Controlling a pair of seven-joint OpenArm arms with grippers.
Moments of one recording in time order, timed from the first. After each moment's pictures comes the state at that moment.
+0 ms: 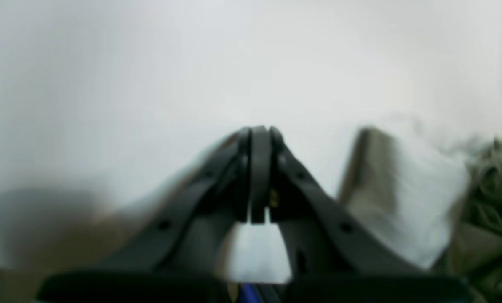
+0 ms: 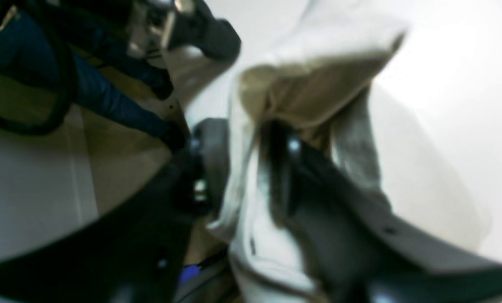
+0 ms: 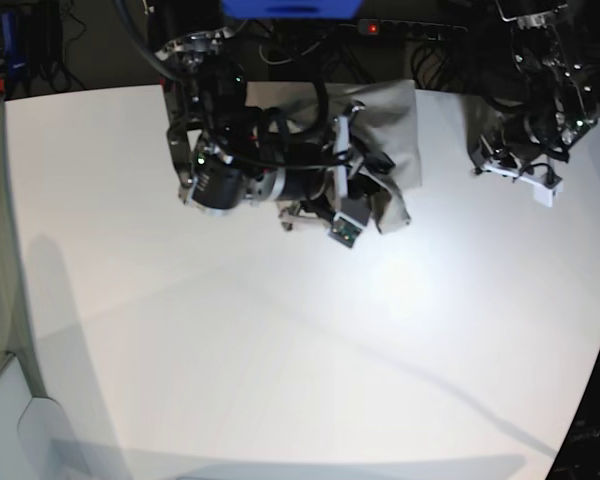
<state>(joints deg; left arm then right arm) 12.4 -11.1 -26.9 92.1 -39.8 0.7 64.3 -1.3 -8.5 -15.4 103.8 31.6 39.7 -75.8</state>
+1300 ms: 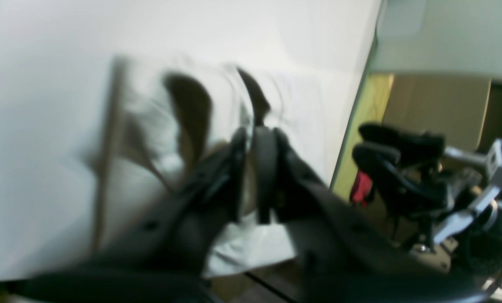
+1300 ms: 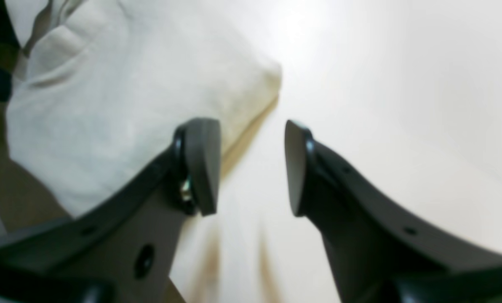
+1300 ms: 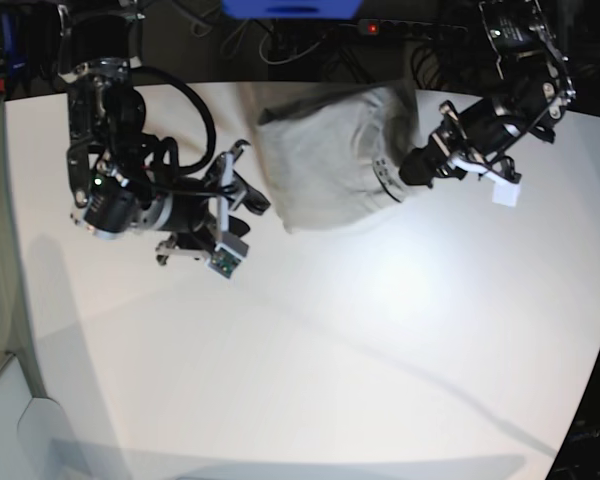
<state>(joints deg) 17.6 -3.1 -24.4 103.2 -64.5 -0.1 68.5 2.1 9.1 -5.9 108.2 32.1 39.6 -76.2</state>
